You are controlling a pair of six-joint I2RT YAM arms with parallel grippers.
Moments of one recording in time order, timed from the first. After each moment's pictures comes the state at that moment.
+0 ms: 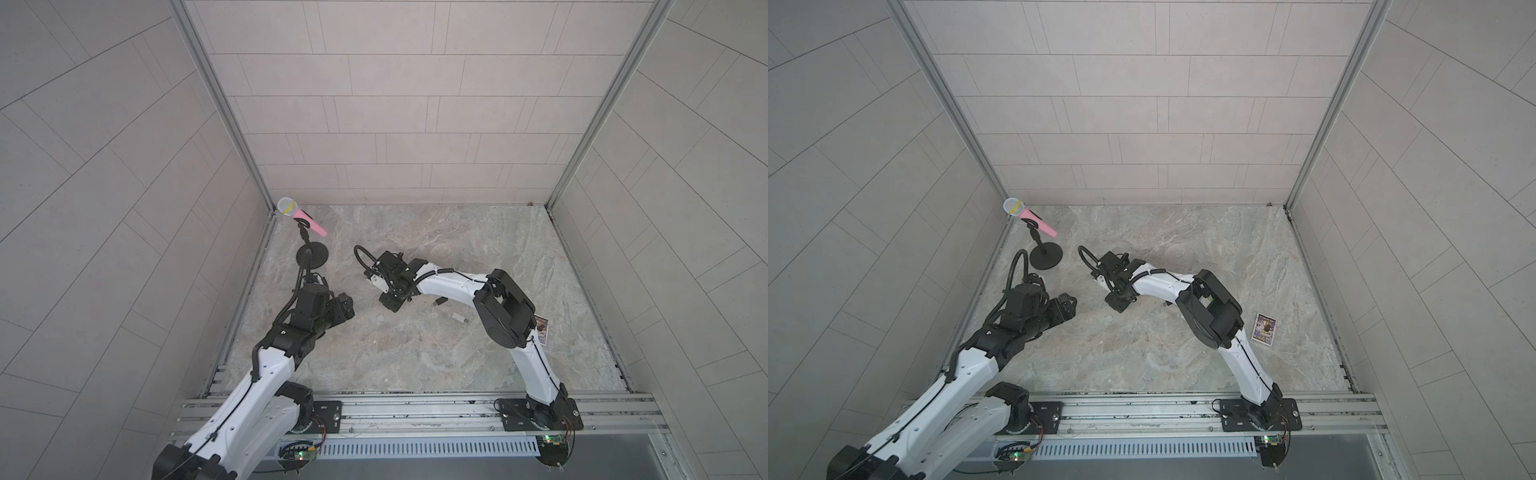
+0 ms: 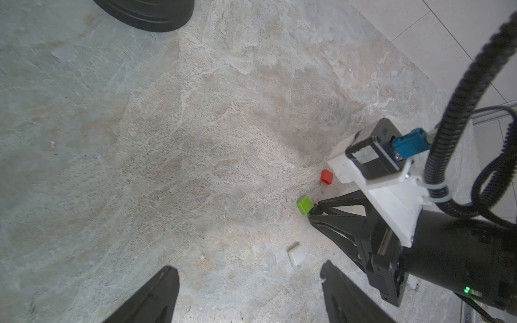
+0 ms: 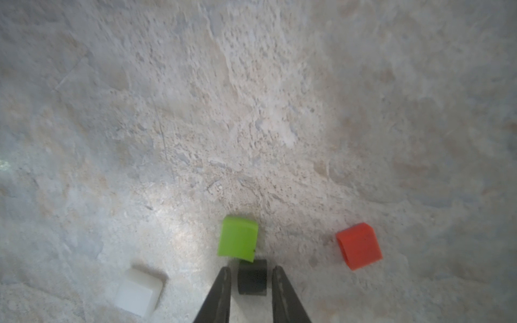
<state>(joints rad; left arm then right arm) -0.29 0.82 0.49 -0.45 0.00 -0.65 0.82 2.20 1.67 -0.66 -0.04 -0.11</state>
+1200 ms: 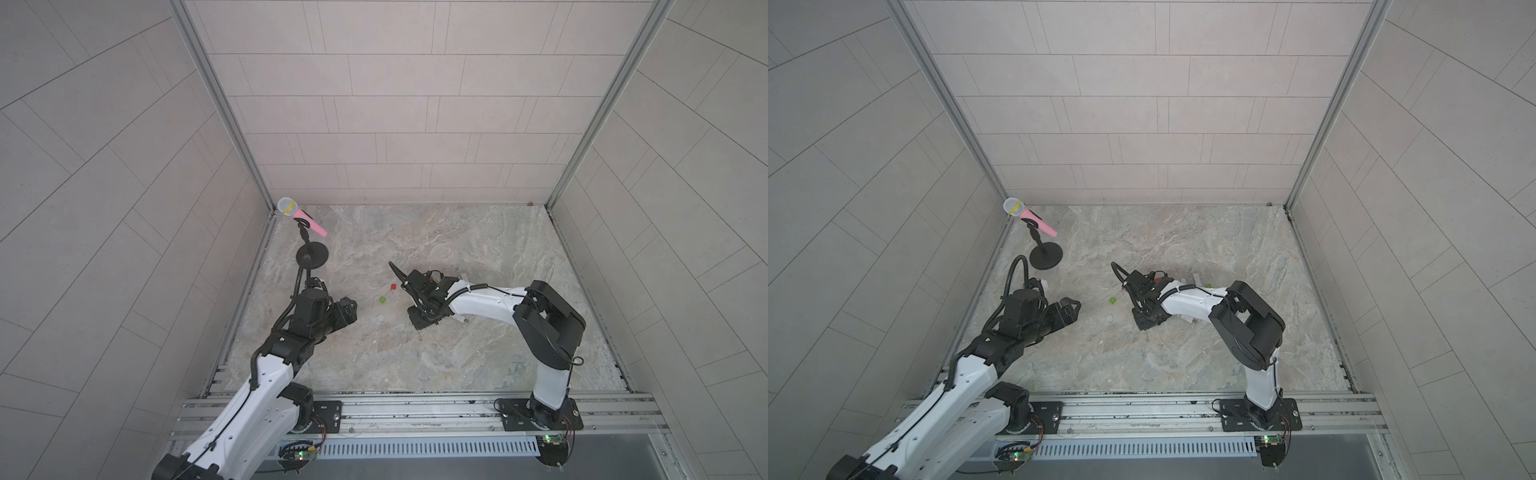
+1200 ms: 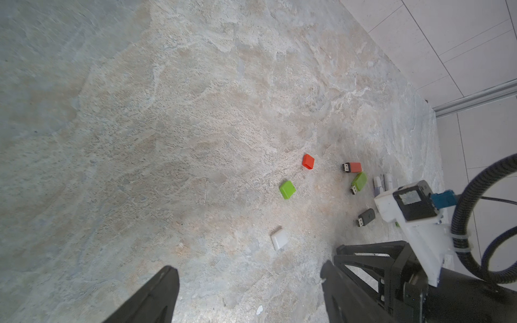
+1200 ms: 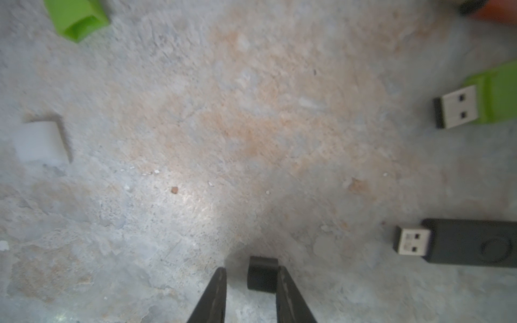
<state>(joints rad) -0.29 0.76 0.44 -0.41 0.09 -0.69 0.82 1.86 1.19 -0.61 0.01 0.44</state>
